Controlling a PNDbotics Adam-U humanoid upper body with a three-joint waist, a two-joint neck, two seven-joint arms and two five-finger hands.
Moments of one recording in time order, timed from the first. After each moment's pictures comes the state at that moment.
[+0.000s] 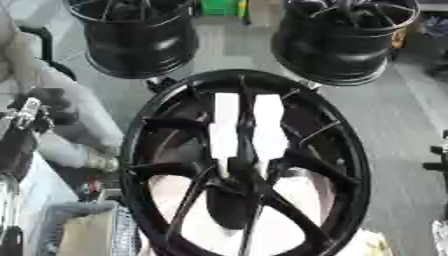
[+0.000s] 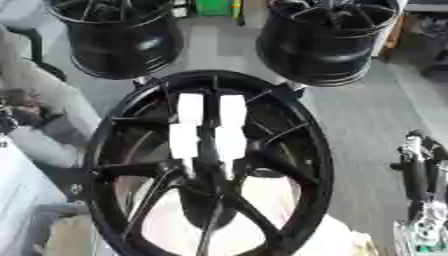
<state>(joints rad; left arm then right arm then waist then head) -0.20 0.24 0.27 -1.77 0.00 0.03 -0.32 0.00 -0.18 -0.11 -1.67 0.05 -0.01 -0.49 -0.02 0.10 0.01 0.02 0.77</state>
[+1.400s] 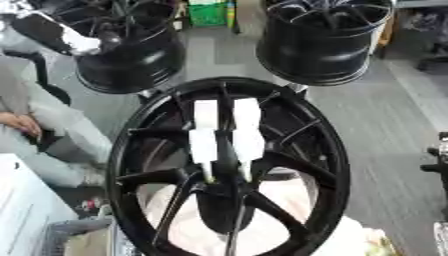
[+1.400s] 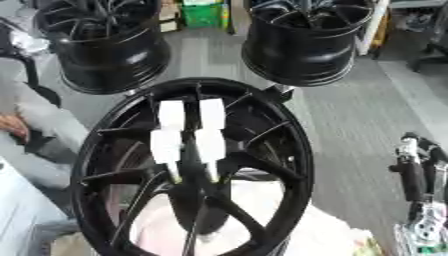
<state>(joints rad) -1.02 0.63 -0.46 -1.19 -0.20 -0.56 -0.56 0.02 -0.21 -0.10 -1.67 0.06 -0.01 -0.47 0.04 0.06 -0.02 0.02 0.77</state>
